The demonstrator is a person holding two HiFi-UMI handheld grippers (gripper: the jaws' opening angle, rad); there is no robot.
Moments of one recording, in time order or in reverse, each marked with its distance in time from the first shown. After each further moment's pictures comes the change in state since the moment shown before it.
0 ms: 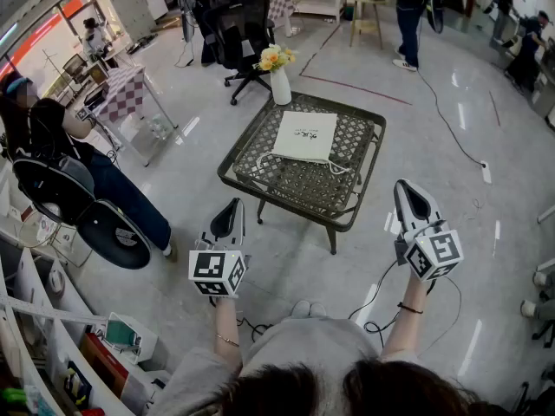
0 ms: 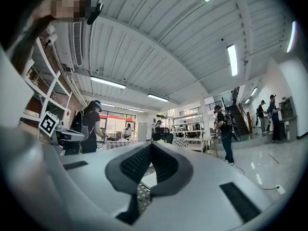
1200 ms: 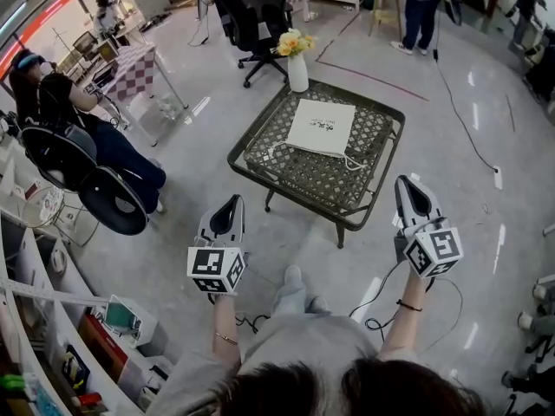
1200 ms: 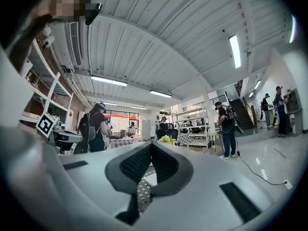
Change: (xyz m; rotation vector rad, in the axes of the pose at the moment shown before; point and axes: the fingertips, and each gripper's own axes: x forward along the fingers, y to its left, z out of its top) left arm 0.008 0.040 -0.026 -0.033 0.058 0.051; right arm 0.058 0.012 -0.026 0.032 0.041 0.043
